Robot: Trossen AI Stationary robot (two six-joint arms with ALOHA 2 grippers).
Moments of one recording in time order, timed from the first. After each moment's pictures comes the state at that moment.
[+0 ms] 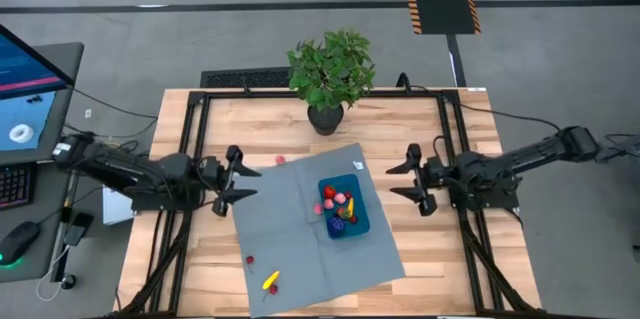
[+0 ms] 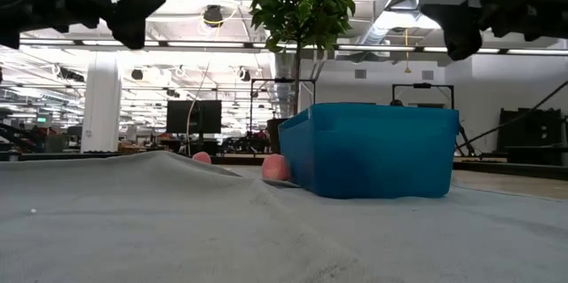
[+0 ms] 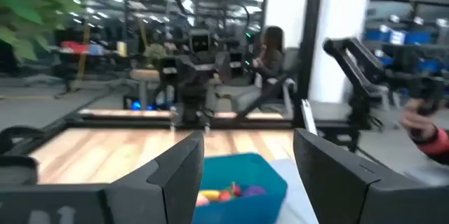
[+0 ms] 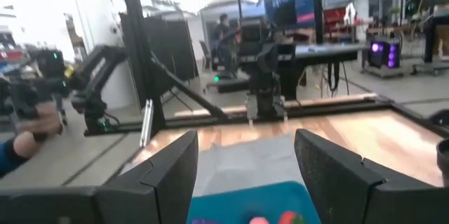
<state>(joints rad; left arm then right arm) -0.16 0.57 0.06 0.68 -0.02 -0.07 0.21 0.64 0.07 0.67 0.08 0.08</state>
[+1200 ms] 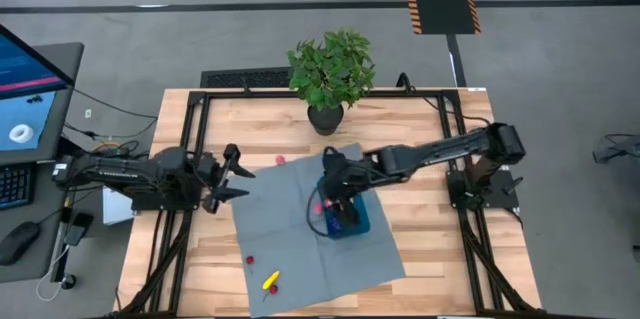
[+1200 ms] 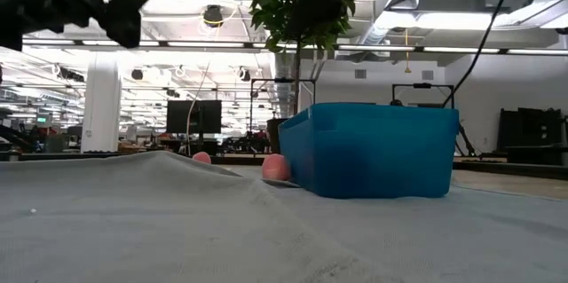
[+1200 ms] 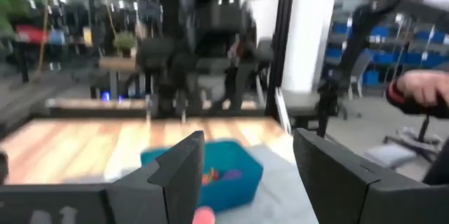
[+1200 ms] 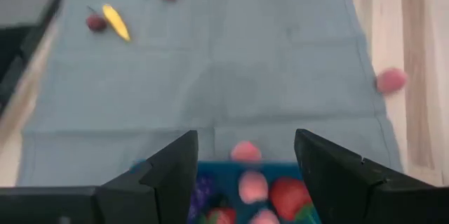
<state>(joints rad) 0.01 0.34 0.06 0.44 0.25 -0.12 0.17 1.73 1.41 -0.56 -0.06 -0.11</state>
